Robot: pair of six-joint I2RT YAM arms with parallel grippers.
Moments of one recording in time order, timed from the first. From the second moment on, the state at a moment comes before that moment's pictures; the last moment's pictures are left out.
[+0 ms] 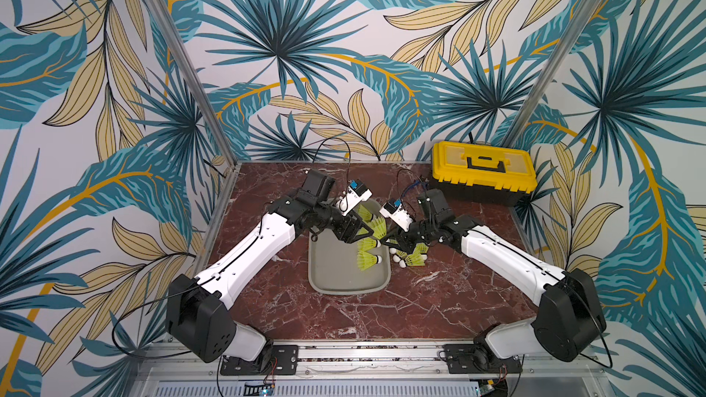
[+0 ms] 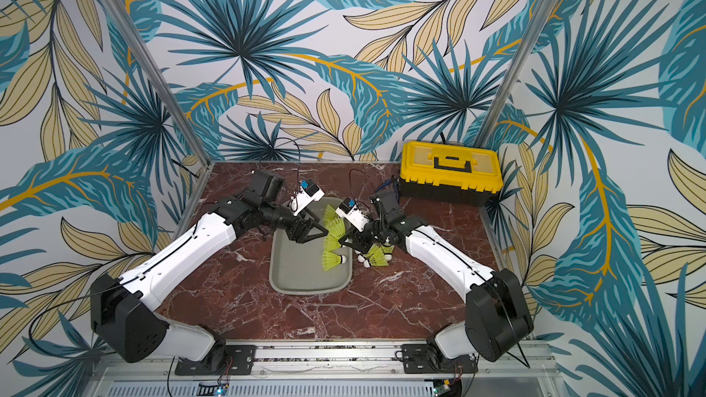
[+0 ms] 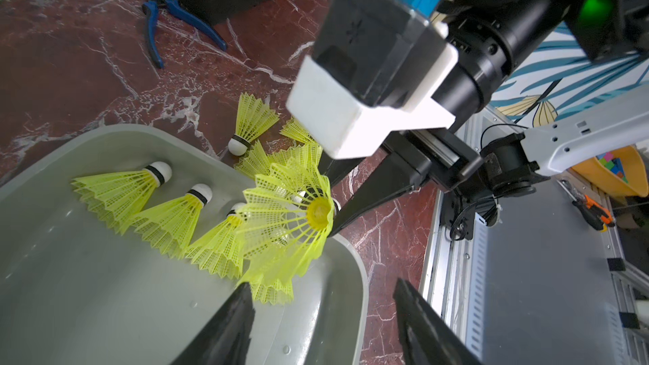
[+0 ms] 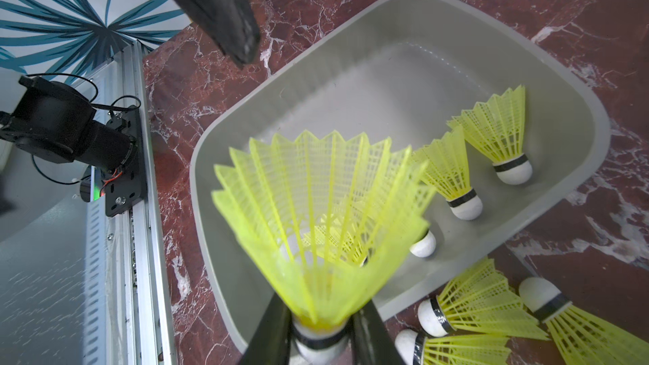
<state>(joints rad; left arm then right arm) -0.51 1.46 1.33 -0.69 0.68 0.14 0.48 1.45 1.06 -0.47 -0.59 -0.26</state>
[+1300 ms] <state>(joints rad) -0.52 1.39 1.15 -0.38 0.60 -0.21 0.52 1.37 0.93 -0.26 -0.30 -0.19</state>
